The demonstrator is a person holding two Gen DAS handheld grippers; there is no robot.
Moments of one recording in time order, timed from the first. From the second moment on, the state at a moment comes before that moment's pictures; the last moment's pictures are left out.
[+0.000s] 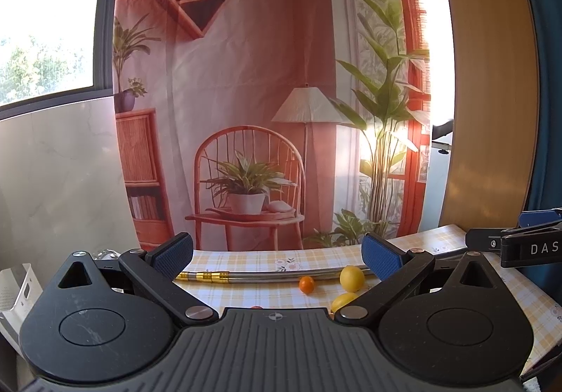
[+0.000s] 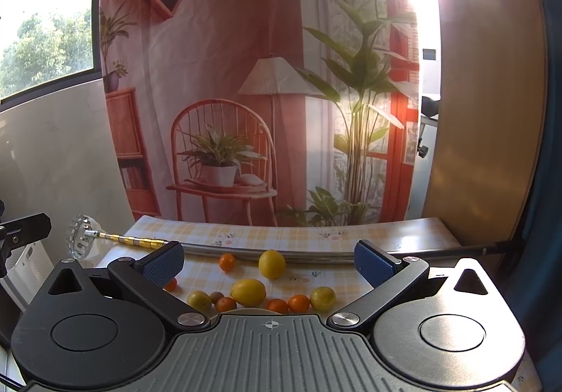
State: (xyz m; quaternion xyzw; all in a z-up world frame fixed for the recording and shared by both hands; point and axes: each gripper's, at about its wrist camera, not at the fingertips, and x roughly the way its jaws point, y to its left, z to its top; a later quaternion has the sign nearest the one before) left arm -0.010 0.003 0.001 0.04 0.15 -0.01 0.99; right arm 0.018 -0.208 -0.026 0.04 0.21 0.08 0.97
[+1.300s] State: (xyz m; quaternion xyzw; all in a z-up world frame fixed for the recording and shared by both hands) left arm -0.012 0.002 0.002 0.04 0.15 -0.01 0.99; right arm 0.017 -0.207 -0.026 0.04 0.20 0.08 0.98
